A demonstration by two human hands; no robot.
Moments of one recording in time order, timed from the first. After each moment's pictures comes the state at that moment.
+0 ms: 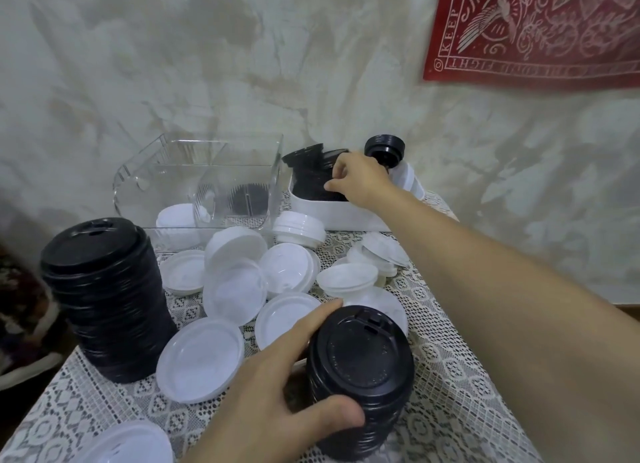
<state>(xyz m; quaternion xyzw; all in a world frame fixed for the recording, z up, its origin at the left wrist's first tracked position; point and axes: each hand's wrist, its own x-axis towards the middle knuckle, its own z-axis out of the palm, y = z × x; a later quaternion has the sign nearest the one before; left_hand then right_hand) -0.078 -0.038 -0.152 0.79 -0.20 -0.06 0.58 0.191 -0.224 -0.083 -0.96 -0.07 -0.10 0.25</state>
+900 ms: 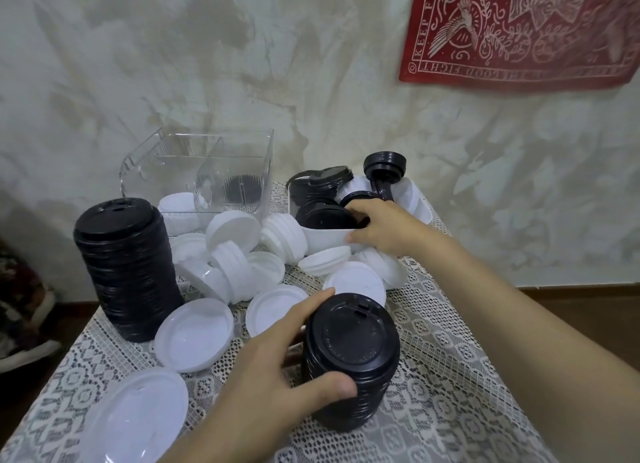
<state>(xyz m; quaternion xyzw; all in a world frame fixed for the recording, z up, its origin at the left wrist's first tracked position) -0.121 -0.042 -0.147 0.80 -0.19 -0.03 0.57 0.072 -0.275 -0.109 -0.96 -0.15 -0.01 0.25</state>
